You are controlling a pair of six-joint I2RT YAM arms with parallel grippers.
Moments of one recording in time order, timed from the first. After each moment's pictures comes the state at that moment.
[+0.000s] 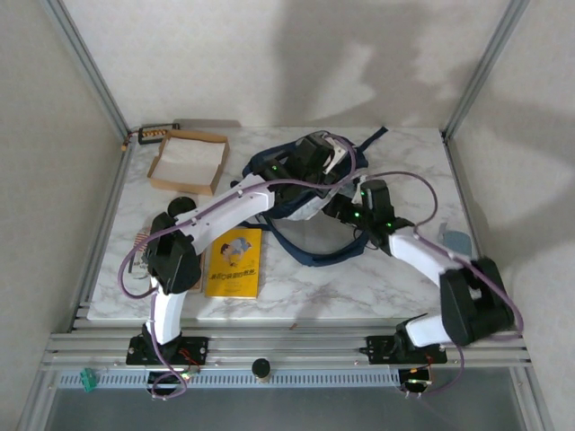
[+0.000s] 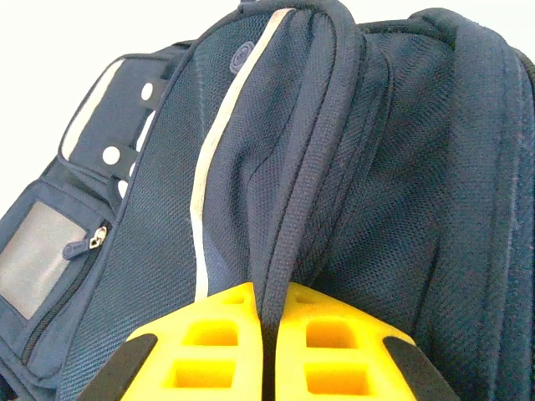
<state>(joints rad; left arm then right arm) -0.81 2.00 1.91 -0.60 -0.17 -0.03 0.39 1.34 0.73 0.02 -0.23 0.64</state>
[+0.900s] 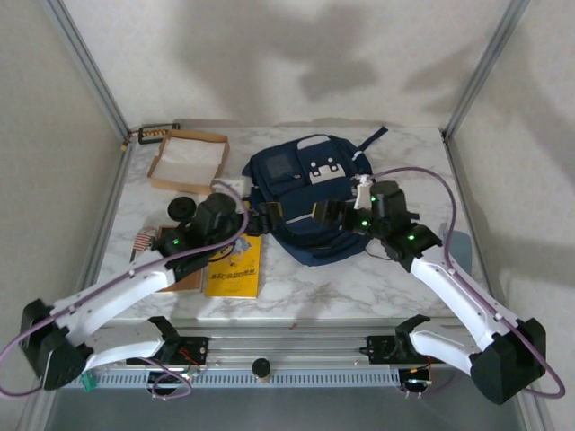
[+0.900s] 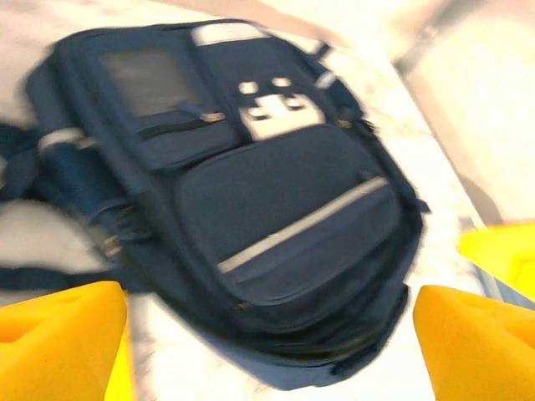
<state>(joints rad) -0.71 1.05 0.84 -0.24 -0.20 -0.63 0.55 1.08 0.86 -0.33 -0.31 0.59</state>
